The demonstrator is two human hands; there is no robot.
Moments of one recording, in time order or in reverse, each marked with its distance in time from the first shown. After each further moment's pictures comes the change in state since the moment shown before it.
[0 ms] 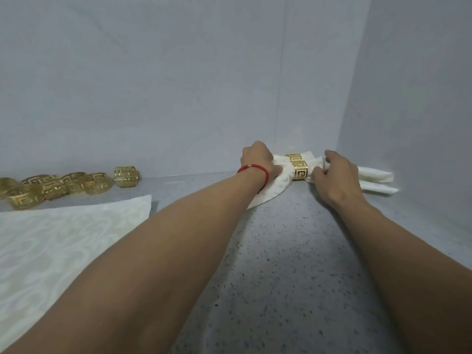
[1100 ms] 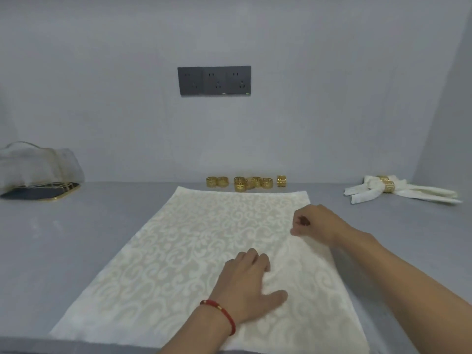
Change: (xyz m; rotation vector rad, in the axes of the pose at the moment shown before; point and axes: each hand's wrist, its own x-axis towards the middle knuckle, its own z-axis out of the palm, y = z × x) left_hand -0.462 -0.173 -0.336 0.475 -0.180 0.157; right_hand -0.311 -0.288 -0.053 -0.129 -0.696 -0.533
